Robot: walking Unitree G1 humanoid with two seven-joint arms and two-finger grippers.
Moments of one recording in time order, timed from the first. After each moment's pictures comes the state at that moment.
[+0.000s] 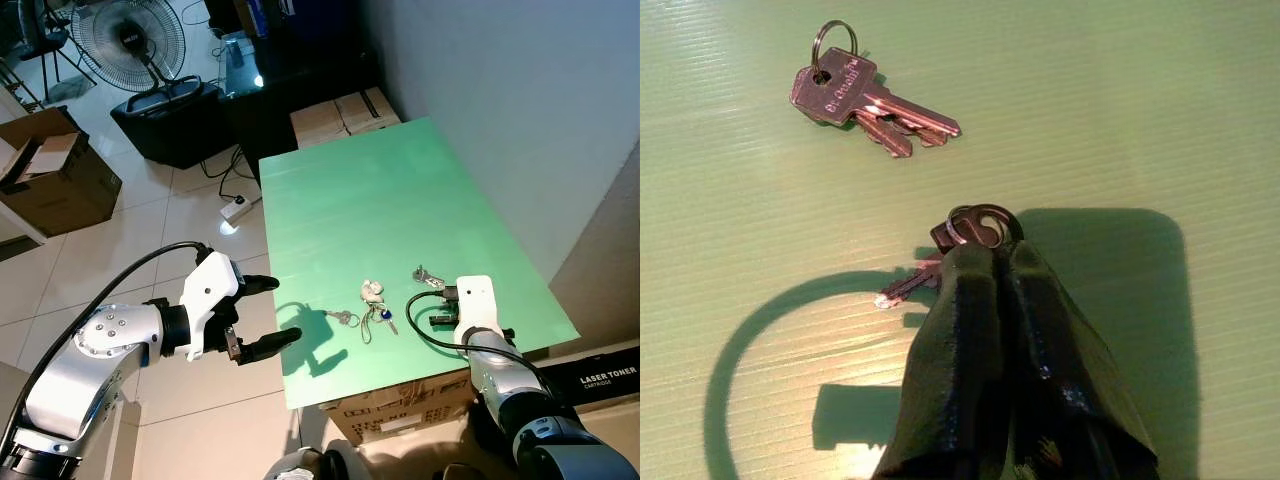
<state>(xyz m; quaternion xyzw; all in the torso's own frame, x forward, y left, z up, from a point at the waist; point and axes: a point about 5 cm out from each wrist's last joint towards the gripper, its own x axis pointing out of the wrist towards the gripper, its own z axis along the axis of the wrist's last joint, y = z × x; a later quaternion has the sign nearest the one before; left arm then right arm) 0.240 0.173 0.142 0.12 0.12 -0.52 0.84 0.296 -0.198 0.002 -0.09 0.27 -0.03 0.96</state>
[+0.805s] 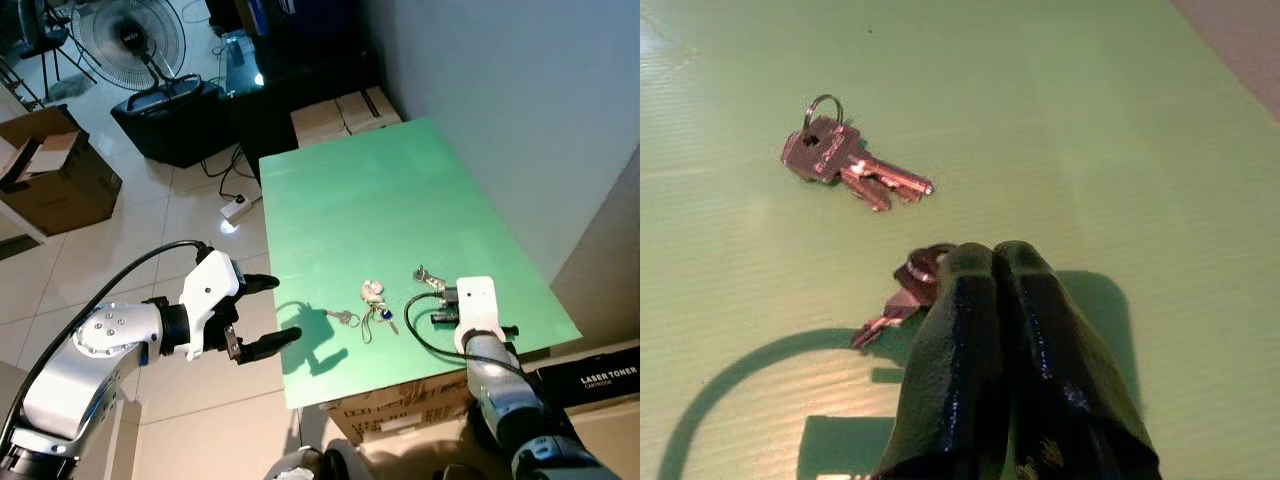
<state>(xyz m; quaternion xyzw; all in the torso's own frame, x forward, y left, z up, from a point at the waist) 0.240 0.173 0.144 0.12 0.12 -0.52 0.84 0.289 -0.190 0.005 -0.12 0.21 -0.06 0.97</state>
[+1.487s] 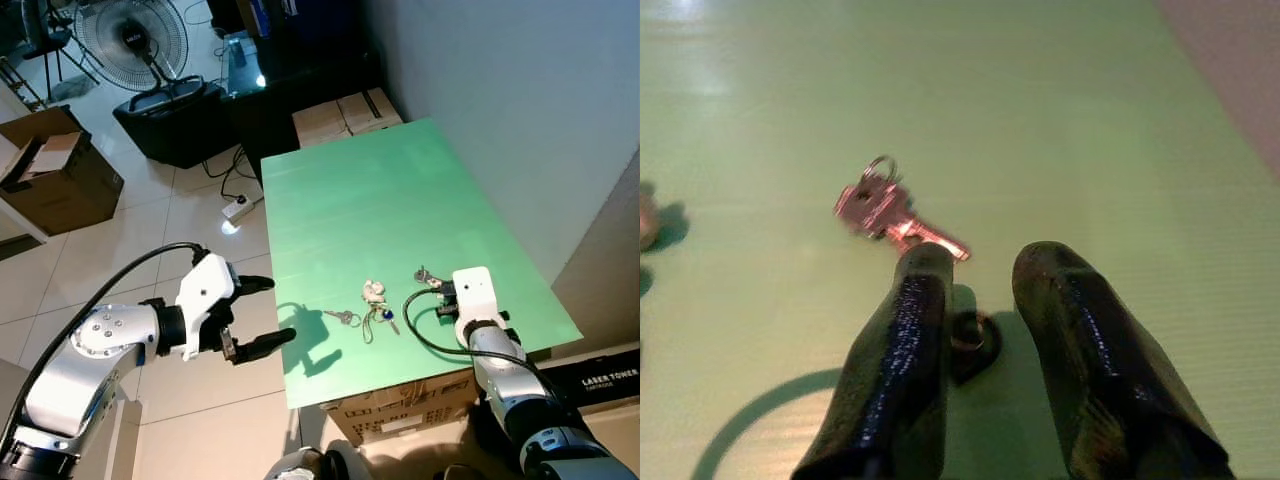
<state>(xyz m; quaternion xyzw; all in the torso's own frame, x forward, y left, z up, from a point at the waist) 0.243 0.179 0.137 0.13 0.12 -0.52 0.84 0.299 -0.197 0.016 -0.15 0.19 0.01 0.97</state>
